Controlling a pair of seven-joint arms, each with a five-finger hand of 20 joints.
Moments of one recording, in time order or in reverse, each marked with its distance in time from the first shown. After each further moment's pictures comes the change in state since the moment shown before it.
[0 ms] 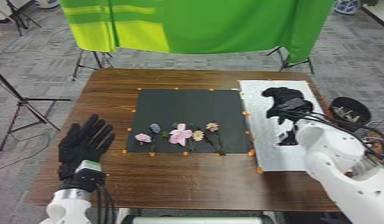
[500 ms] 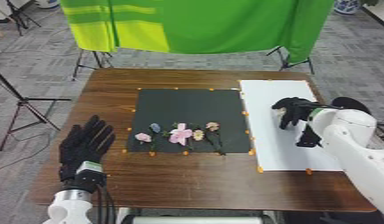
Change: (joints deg) left arm 0.1 0.0 0.6 0.1 0.0 0.3 0.9; right arm 10.5 -0.3 0.7 17.2 8.7 -18.5 -8.3
